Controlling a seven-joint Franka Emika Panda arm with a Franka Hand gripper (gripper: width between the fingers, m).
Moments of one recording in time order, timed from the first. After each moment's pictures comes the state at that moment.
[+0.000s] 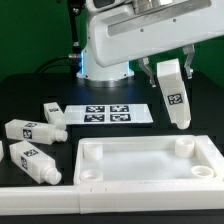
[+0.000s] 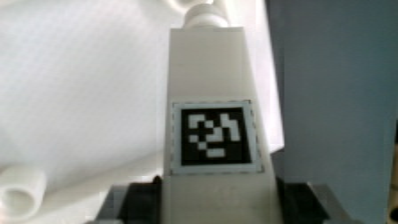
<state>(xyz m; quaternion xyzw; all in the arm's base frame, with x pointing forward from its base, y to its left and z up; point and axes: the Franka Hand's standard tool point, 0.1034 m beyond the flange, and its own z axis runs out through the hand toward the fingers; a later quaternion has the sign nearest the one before) 0.588 0.076 0.149 -0.98 0.14 -0.12 0.11</state>
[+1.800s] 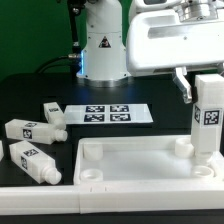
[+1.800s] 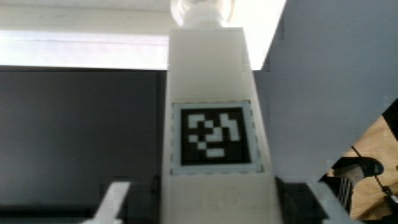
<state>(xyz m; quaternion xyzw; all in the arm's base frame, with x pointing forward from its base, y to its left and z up) 0.630 0.112 0.136 -0.96 -0.03 -0.29 0.03</state>
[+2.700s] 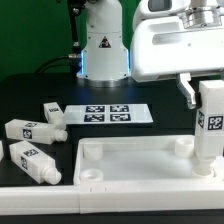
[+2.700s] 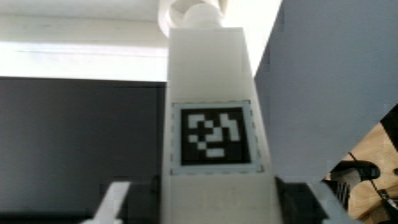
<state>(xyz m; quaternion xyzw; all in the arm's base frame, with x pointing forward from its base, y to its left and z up) 0.628 0.118 0.127 -0.96 -0.03 -0.29 0.03</state>
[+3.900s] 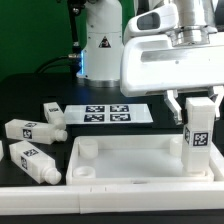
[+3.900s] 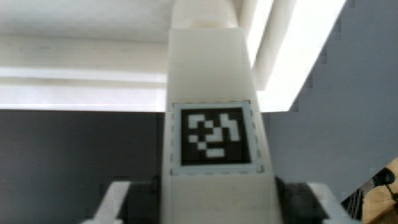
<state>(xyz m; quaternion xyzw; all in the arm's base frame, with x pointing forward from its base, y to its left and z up) 0.628 0.100 0.103 -0.96 -0.02 -0.29 0.02</state>
